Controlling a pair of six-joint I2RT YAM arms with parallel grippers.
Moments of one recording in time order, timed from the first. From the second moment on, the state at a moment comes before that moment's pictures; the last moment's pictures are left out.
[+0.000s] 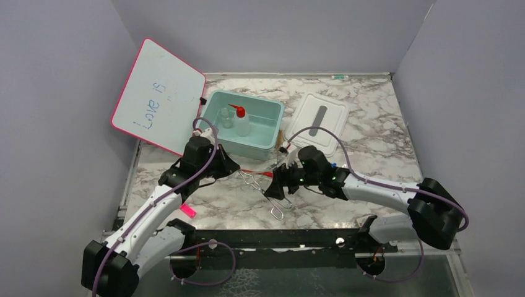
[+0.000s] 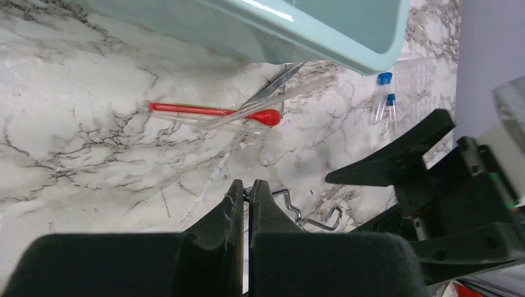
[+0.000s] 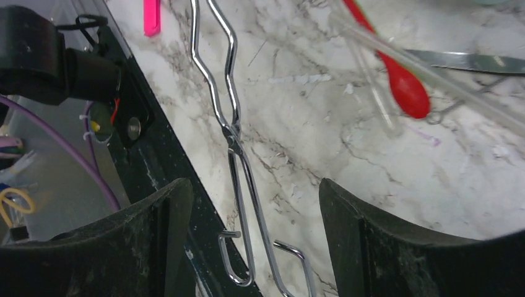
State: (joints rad) left arm -0.44 0.89 0.59 -0.34 0.22 -0.71; right arm 0.83 1.29 0.62 0.11 -0.39 0.42
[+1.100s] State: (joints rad) left arm -0.44 0.91 0.81 -0.47 0.20 -0.61; right arm 0.98 1.41 0.74 0.17 -0.33 0.42
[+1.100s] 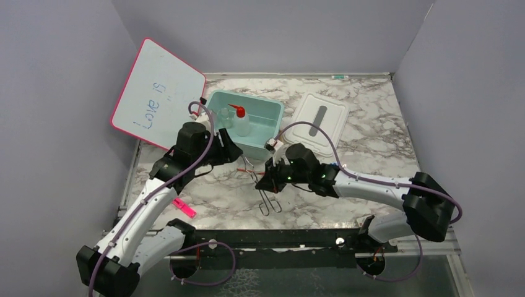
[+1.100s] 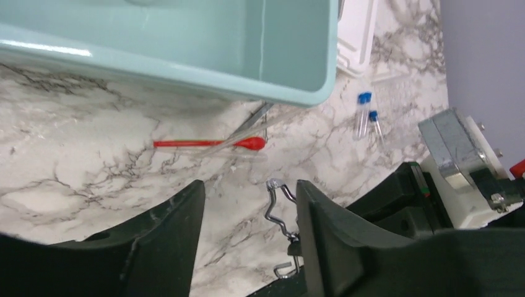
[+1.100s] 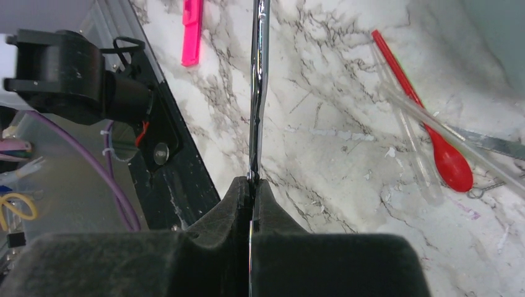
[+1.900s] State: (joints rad) left arm -0.44 0.80 1.41 -0.67 -0.32 -0.29; right arm 0.91 1.55 1.45 -0.15 -0.08 0.00
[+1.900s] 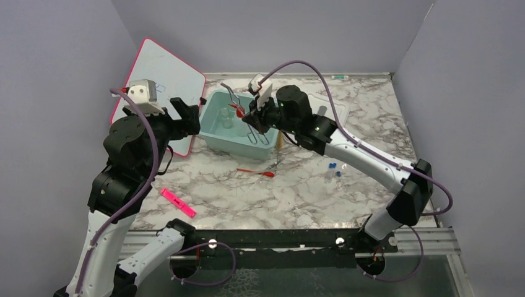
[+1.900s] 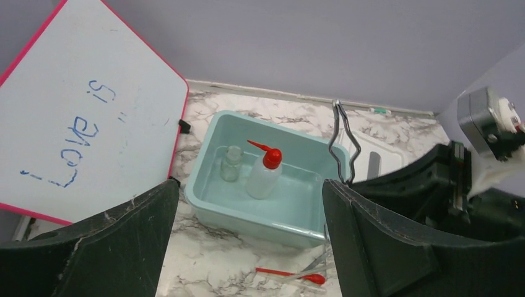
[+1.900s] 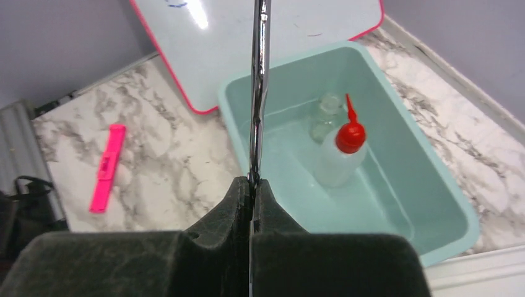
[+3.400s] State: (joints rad) left arm -0.44 0.95 1.39 -0.81 -0.33 -0.23; right arm 0.75 2.26 1.96 -0.60 -0.44 -0.35
